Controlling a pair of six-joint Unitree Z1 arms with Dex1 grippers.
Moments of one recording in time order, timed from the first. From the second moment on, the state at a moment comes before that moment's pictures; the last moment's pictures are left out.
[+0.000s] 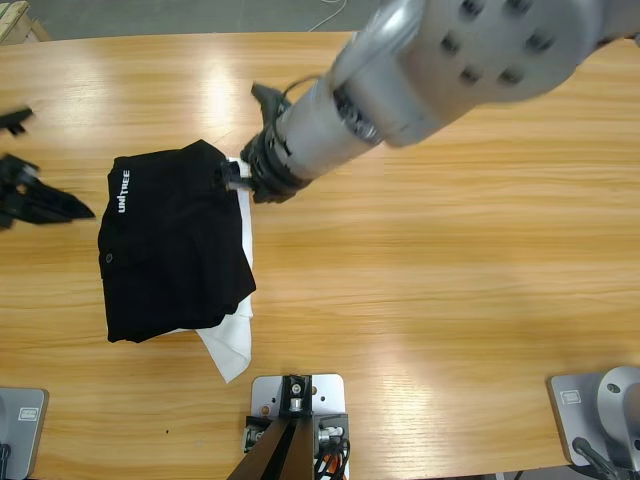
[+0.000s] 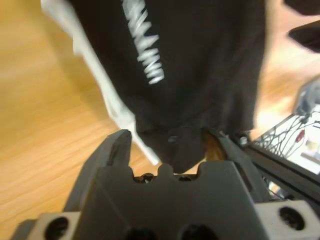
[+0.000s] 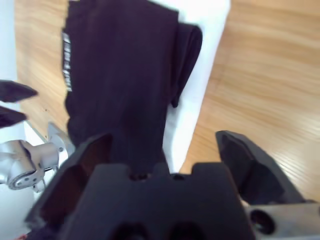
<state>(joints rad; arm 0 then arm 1) -0.24 1.52 -1.05 0.88 -0.48 -0.11 0.93 1.97 -1.38 0.33 0.24 0.73</state>
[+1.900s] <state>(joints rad) -0.32 1.53 -1.16 0.70 -0.57 -0.19 0.98 1.90 -1.14 -0.14 0.74 0.54</state>
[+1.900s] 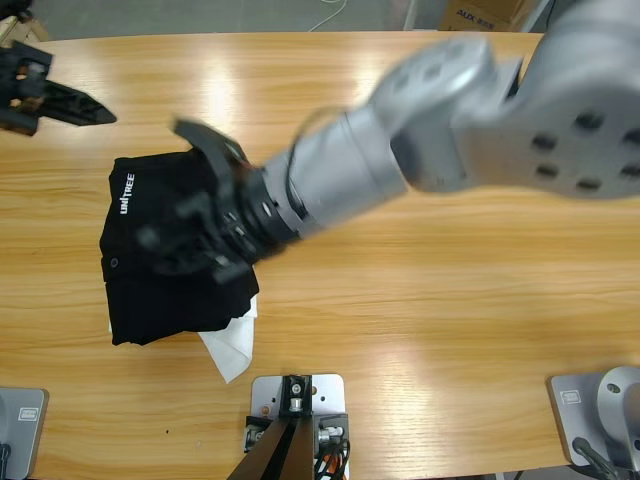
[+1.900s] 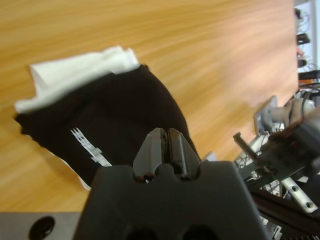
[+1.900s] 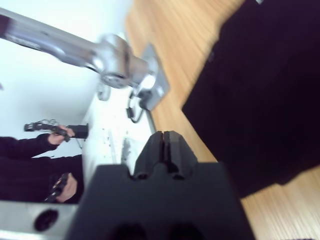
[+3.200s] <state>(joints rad) -0.47 1.49 -0.53 0.22 -0.57 -0.32 0.72 2.35 -1.51 -0.09 0.90 0.52</state>
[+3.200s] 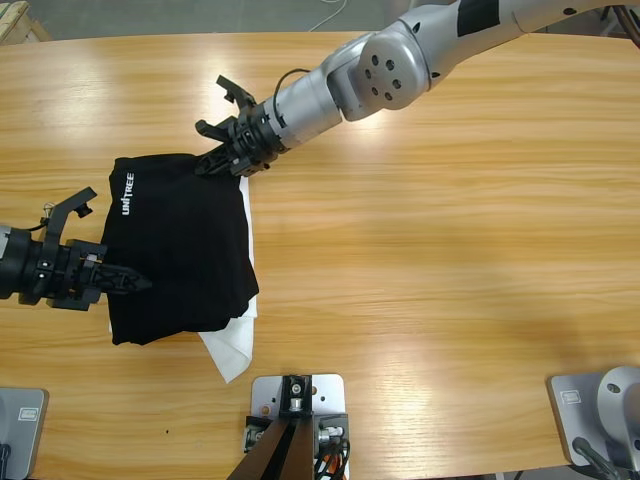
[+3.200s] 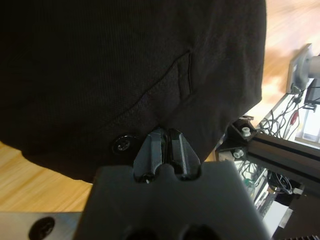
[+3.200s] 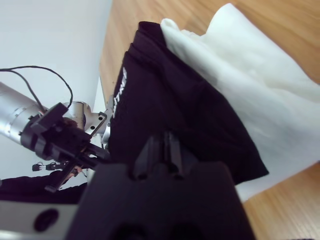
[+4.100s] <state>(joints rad) -0.67 1.41 -0.96 0.69 -0.29 0.02 0.63 1.80 -1.32 0.63 0.25 0.13</state>
